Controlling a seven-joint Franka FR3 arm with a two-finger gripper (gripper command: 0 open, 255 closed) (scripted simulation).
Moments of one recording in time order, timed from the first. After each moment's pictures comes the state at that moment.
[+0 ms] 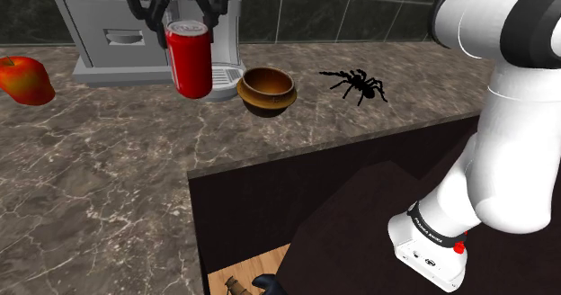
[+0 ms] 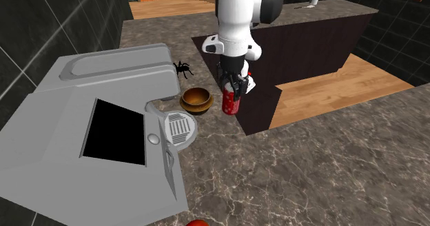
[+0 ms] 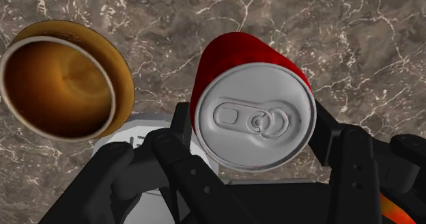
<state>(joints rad) 0.29 0.44 0.57 -0.99 -0.22 1.37 0.88</state>
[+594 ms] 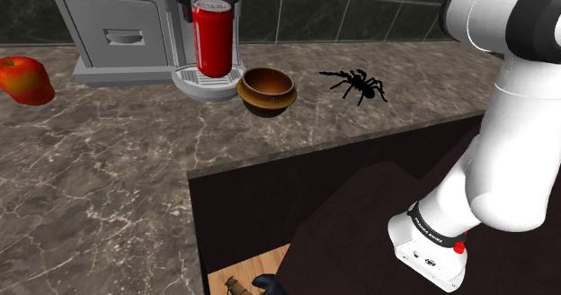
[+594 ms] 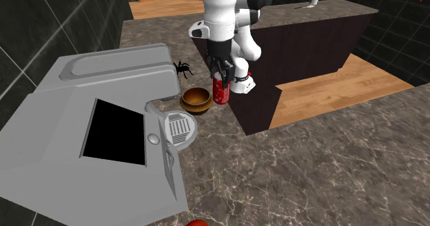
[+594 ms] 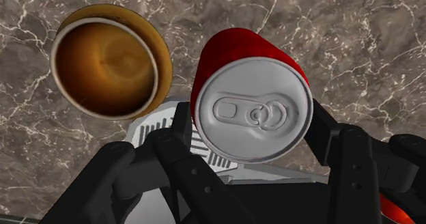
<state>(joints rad) 0.22 0.39 0.56 -0.97 -0.20 1.31 0.80</state>
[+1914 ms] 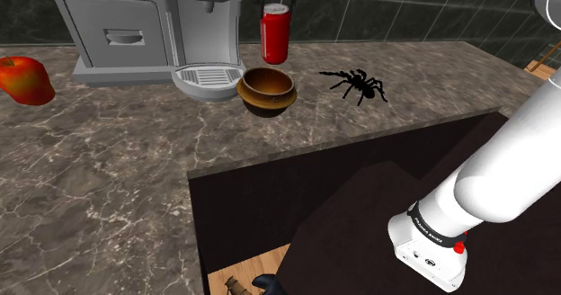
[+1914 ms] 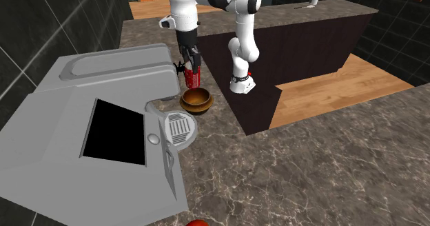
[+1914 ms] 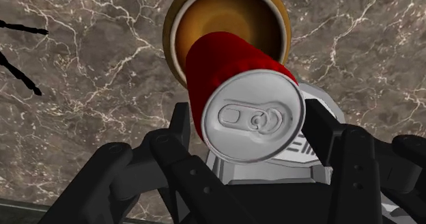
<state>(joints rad) -0.10 0.08 0.46 -1.41 -0.03 1.47 0.47</state>
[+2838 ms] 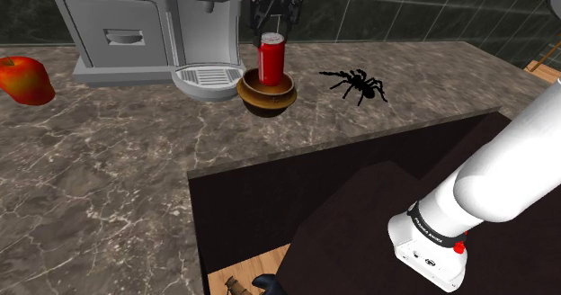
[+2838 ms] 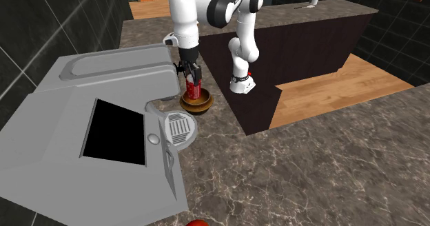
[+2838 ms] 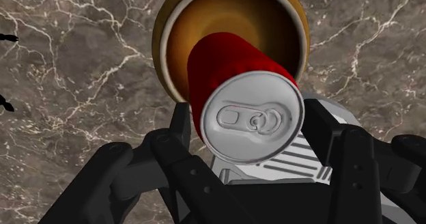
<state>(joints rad) -0.11 0.03 0.45 -1.63 0.00 1.65 0.45</state>
